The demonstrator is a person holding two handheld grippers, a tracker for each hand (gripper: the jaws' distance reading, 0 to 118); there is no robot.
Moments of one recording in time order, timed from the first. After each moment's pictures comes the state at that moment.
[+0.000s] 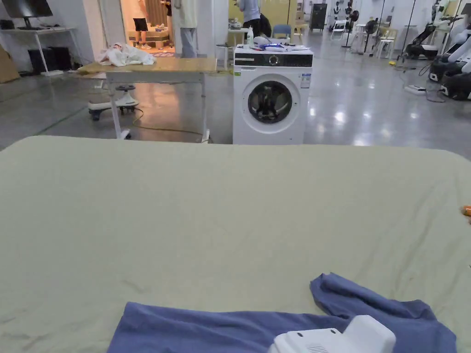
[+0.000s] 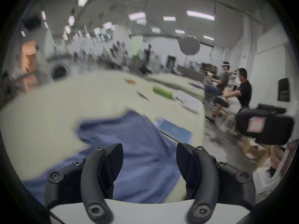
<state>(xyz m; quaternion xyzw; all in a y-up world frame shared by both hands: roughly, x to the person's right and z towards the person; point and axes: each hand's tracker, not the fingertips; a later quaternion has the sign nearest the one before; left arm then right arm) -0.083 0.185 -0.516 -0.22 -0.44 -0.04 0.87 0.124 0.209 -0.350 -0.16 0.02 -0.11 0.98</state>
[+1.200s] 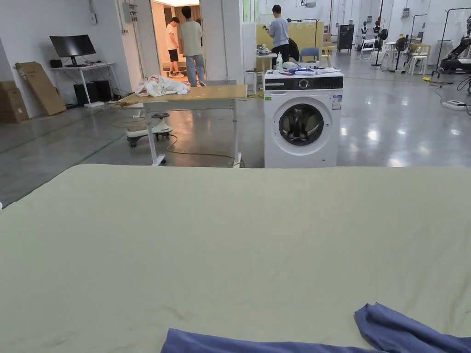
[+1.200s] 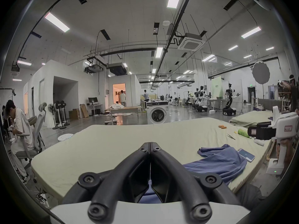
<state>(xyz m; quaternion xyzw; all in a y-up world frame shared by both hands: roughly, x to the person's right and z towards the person) -0.309 0.276 -0.314 -0.03 -0.01 -0.03 1.00 0.063 0.241 -0.376 -0.09 0.12 -0.02 0.99</state>
